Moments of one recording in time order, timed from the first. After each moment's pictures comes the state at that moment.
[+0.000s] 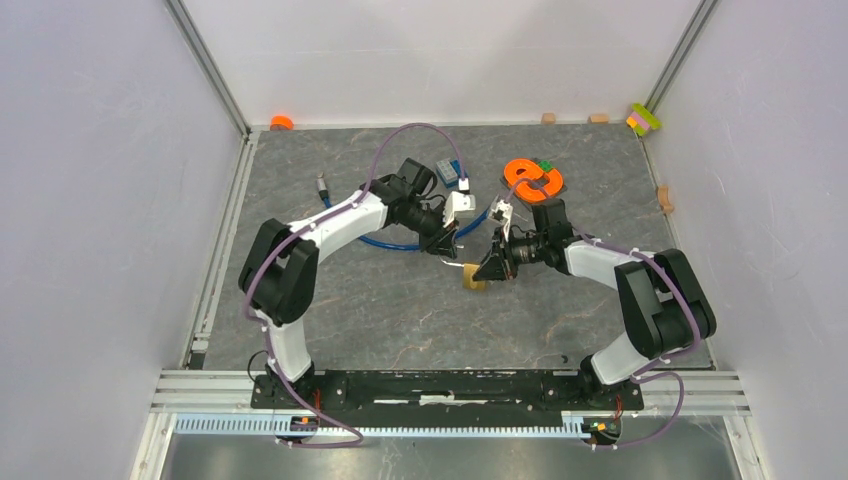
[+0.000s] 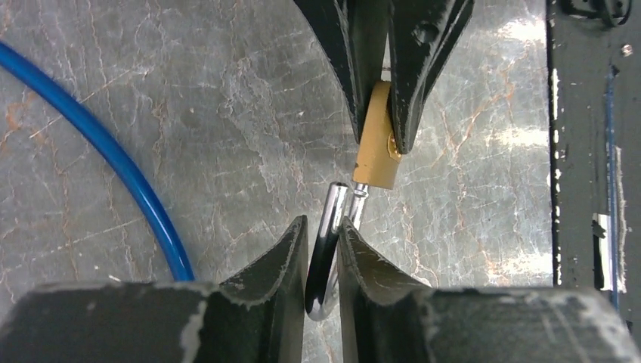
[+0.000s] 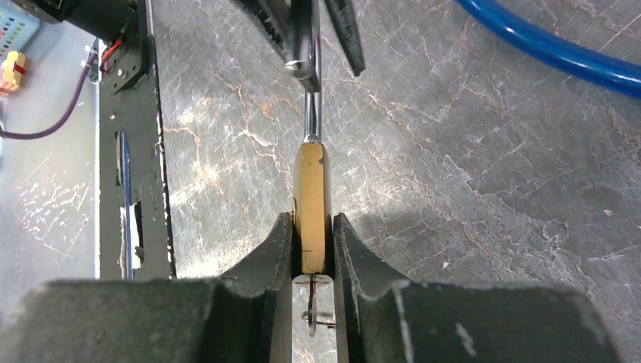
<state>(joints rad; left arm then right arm) -0.62 1.84 1.35 -0.53 0.78 0.63 0.30 1.57 0.70 0.04 -1.05 -0.19</state>
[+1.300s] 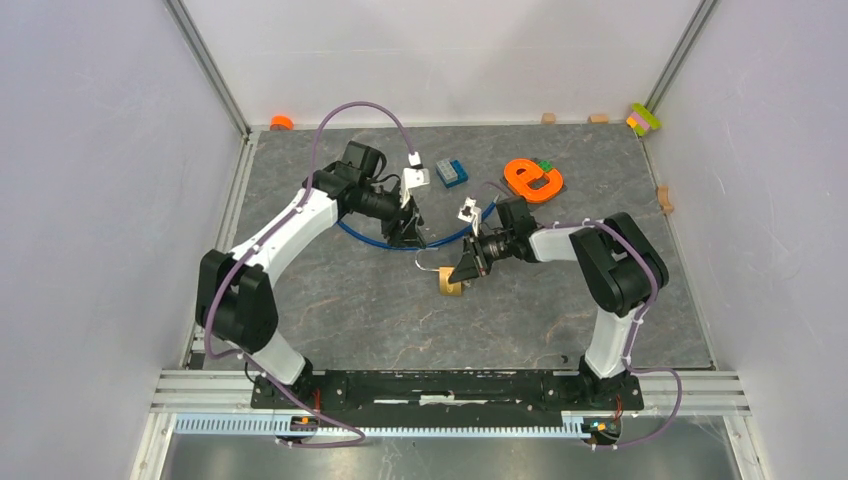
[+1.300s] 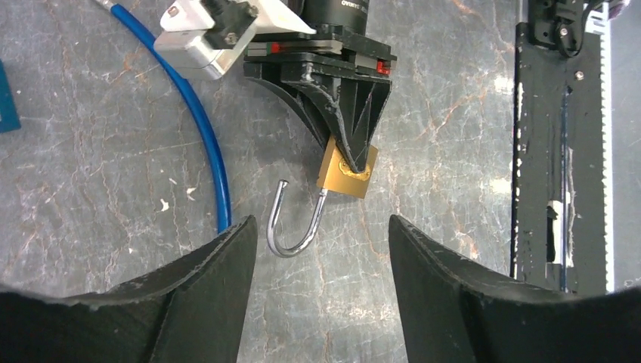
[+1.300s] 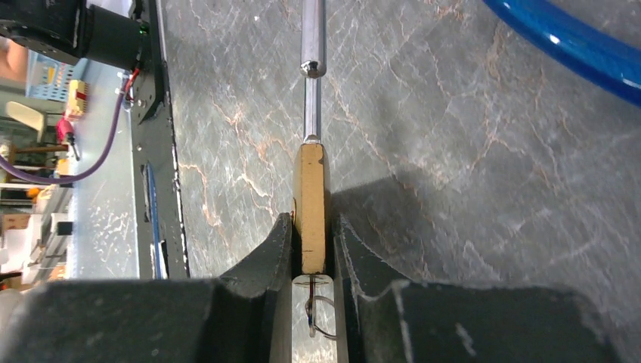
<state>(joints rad) -0.43 1.63 1.34 -0.68 0.89 0.66 0.42 1.85 0.85 0.10 -1.03 -0.01</state>
